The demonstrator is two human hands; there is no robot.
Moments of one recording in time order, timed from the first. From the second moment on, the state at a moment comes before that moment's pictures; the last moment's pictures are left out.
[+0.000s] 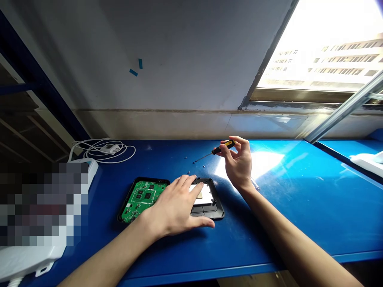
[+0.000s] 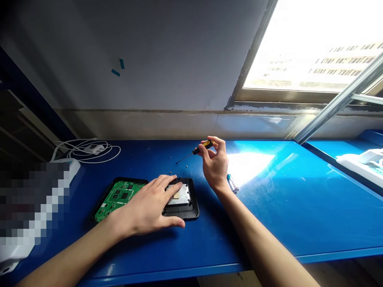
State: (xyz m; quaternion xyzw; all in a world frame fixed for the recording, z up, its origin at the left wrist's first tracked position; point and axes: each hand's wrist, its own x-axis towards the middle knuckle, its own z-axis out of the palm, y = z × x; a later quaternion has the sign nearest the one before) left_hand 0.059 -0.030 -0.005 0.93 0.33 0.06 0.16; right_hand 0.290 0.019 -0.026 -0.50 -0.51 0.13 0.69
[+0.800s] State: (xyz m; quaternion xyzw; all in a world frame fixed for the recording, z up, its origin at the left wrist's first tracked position) left_hand 0.011 -0.012 -0.004 0.92 0.31 0.25 0.08; right_hand 0.278 0.001 -0.021 -0.49 -0.48 0.34 0.64
